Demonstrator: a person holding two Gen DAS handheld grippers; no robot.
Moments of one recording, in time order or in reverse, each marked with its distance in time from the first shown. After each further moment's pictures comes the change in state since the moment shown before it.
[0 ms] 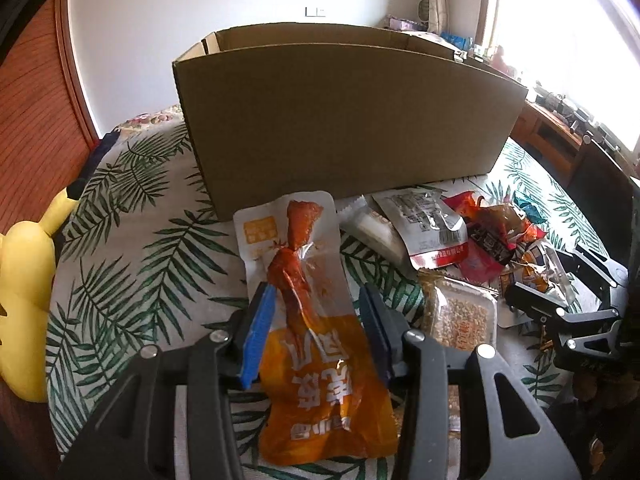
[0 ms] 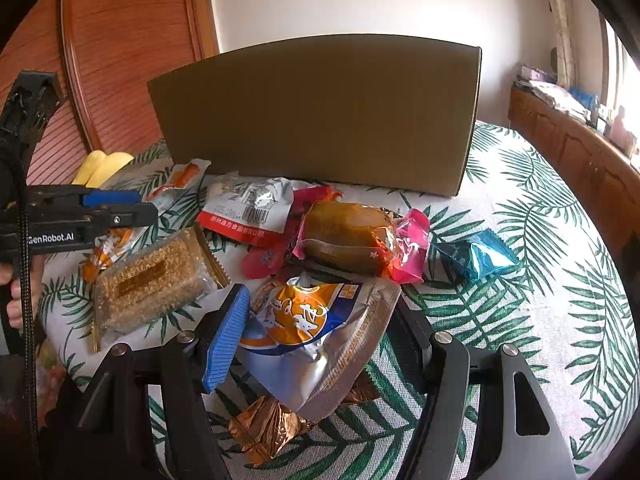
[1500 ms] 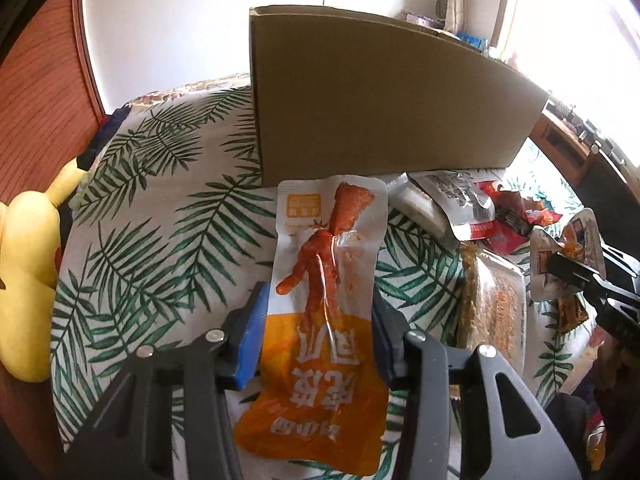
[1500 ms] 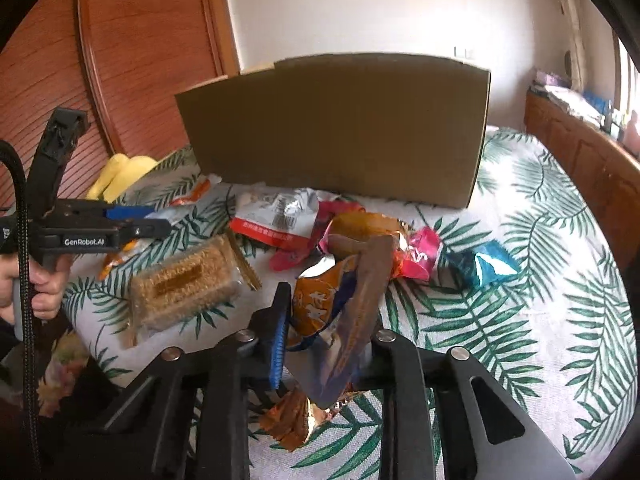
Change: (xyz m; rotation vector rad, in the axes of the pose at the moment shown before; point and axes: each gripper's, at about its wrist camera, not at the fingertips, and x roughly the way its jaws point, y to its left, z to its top) left arm 0.001 0.041 -0.017 -0.070 0.034 -0.009; right arm -0.024 -0.001 0.004 -0.005 -0.026 0.078
